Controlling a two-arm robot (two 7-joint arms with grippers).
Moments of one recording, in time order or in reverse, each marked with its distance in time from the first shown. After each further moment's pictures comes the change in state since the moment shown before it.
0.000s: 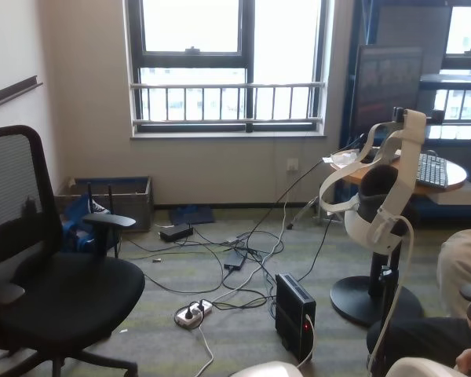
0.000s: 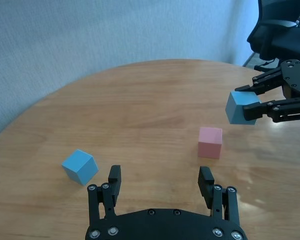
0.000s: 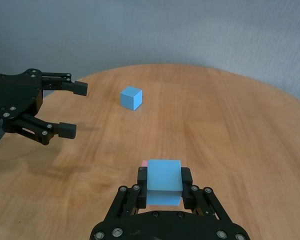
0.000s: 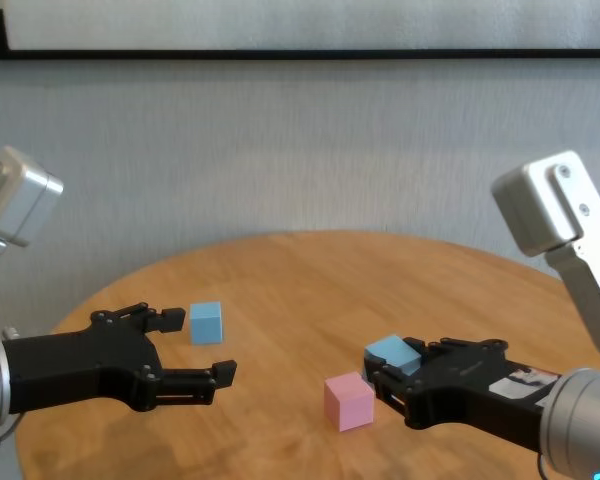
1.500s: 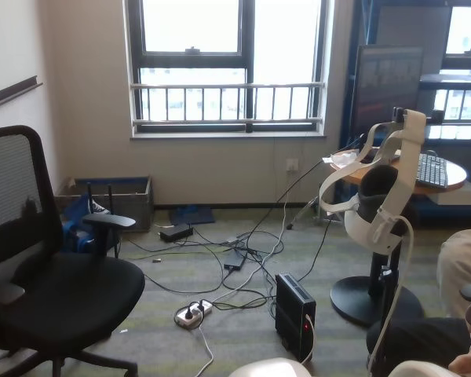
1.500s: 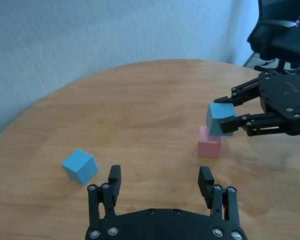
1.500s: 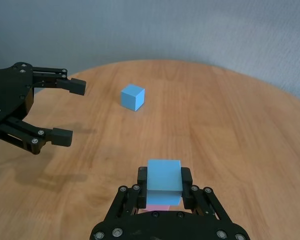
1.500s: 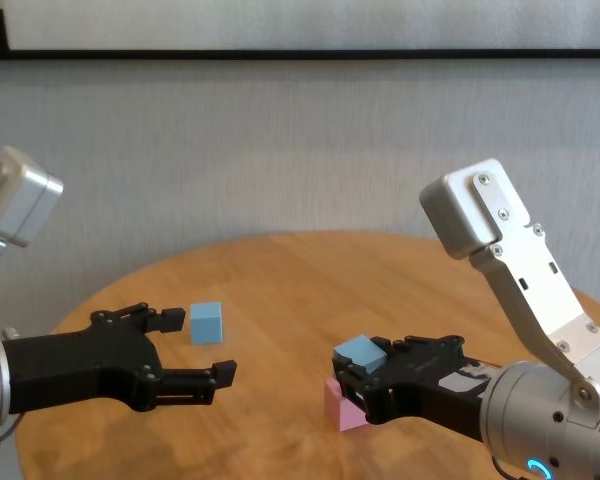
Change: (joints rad) left arm 0.000 0.000 0.000 0.000 0.000 0.000 0.000; right arm 0.063 -0.087 -0.011 0.100 -0.103 0.008 -0.013
